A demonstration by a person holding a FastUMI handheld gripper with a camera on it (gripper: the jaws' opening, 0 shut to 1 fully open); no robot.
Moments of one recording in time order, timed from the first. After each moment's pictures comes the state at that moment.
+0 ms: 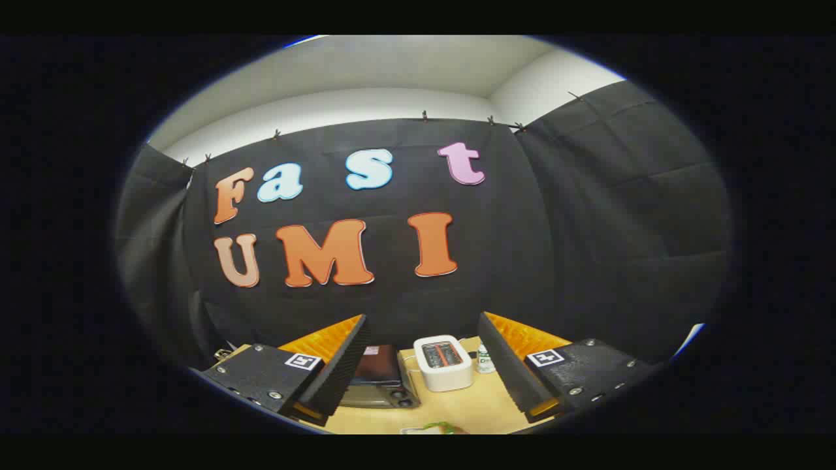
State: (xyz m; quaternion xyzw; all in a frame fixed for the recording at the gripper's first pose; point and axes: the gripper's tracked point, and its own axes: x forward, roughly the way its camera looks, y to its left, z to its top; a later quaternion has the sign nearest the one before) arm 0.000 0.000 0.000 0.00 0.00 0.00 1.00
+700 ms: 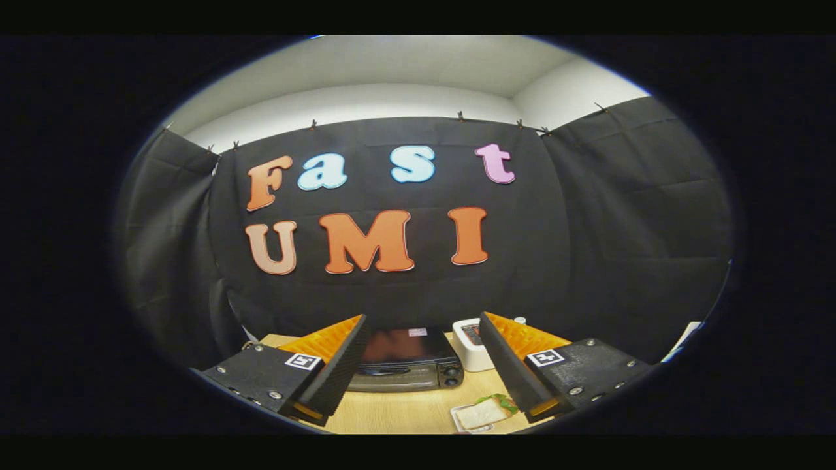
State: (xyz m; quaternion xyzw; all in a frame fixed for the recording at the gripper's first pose) arm -0.069 0.101 -0.008 -0.03 0.02 0.02 1.00
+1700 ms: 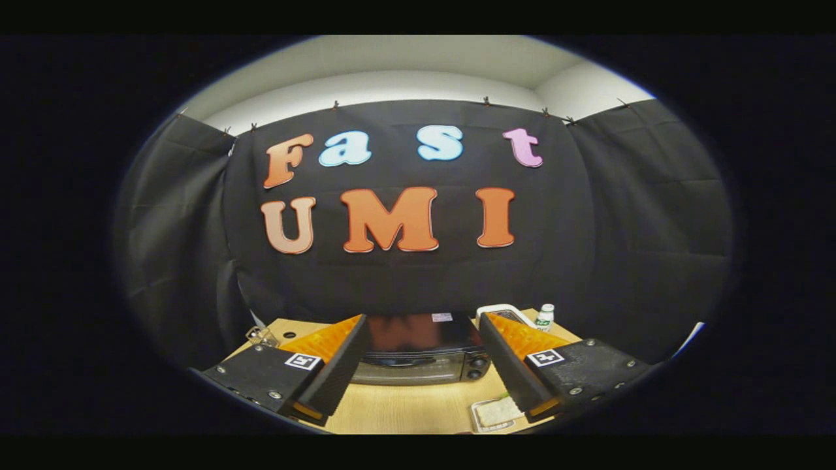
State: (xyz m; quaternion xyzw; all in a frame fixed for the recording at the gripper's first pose) arm -0.037 0.152 -0.077 -0.05 0.07 0.06 0.99
